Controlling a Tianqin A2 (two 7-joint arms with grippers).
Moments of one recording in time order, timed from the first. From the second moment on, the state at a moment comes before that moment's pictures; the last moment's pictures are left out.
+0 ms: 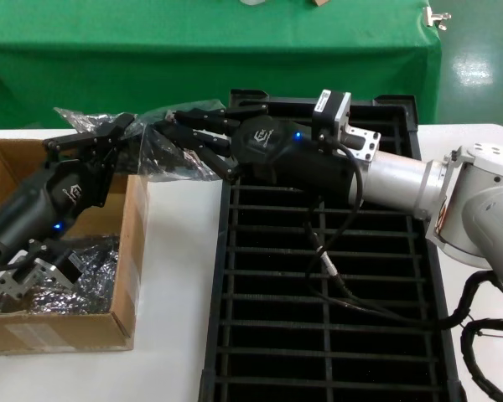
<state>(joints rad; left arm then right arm) -0.68 -0.34 1.31 -0.76 -2.08 1.09 1.82 1.32 0.03 -1.63 0.02 1.80 -1.22 -0.64</state>
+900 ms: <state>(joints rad) -0.74 -0.33 1.30 -0.63 -2.08 1.13 2.00 1.25 0.08 -1.70 0.34 1.78 -1.24 -0.51</state>
